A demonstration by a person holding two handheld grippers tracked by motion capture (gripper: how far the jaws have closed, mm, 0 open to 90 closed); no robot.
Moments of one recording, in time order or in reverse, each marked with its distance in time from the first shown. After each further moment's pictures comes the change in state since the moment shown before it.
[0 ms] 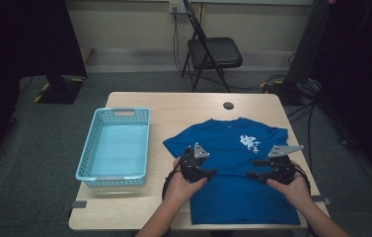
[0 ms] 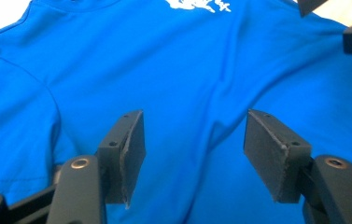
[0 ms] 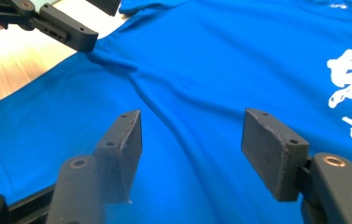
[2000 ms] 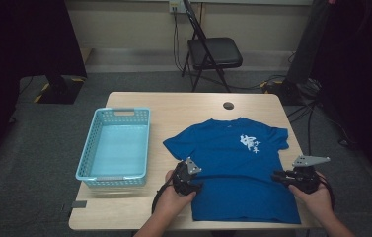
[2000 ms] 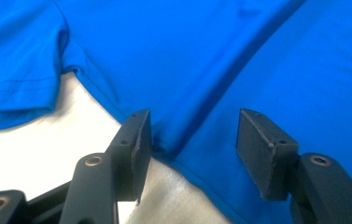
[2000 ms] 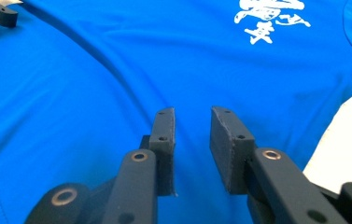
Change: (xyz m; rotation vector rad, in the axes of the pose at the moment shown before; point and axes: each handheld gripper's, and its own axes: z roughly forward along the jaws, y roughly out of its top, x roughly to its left) left arm -0.003 -0.048 -0.008 0.119 0.085 0.053; right arm -0.030 -0.057 -0.042 0.020 -0.142 0.058
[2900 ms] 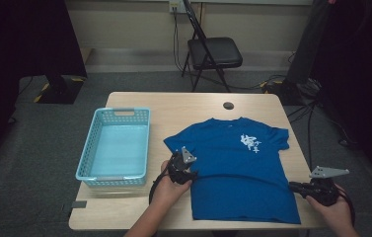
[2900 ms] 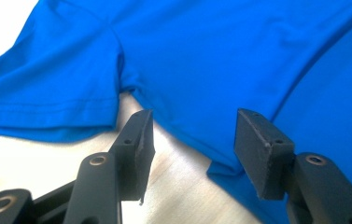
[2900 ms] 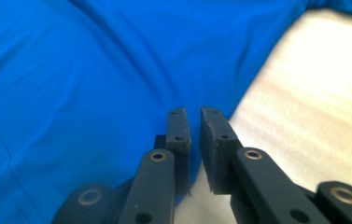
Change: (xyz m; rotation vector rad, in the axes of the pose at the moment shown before) left arm 0.027 0.017 -0.005 -0.027 0.053 -0.009; right arm -0.009 -0.041 -0.035 0.053 -0.061 0.044
